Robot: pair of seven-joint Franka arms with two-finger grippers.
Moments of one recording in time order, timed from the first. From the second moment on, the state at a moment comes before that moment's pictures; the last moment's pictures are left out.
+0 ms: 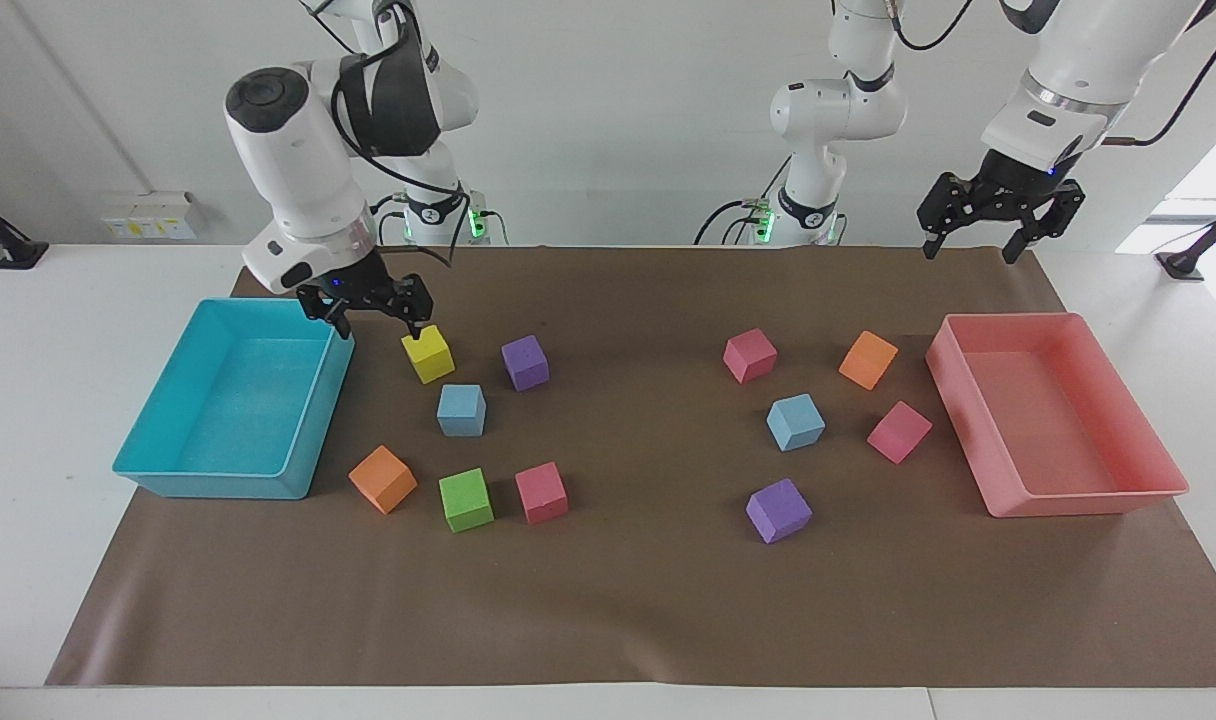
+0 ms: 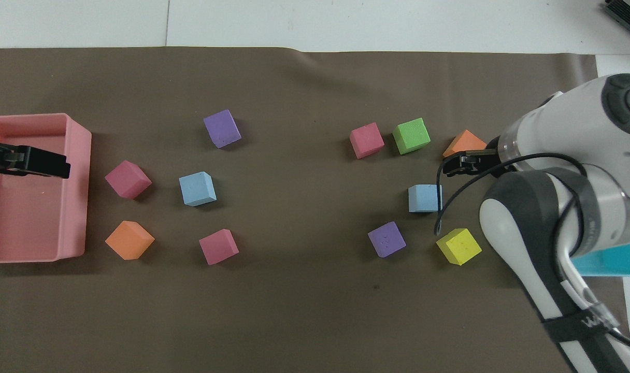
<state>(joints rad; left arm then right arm) -0.04 -0.04 -0.07 -1.52 -0.01 1.54 0.03 0.22 0.10 -0.05 -1.83 0.01 1.96 0.22</state>
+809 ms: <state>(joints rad) -0.04 -0.04 -0.08 -1.52 -0.01 1.54 0.03 0.25 0.17 -0.06 -2.03 0.02 2.17 0.25</state>
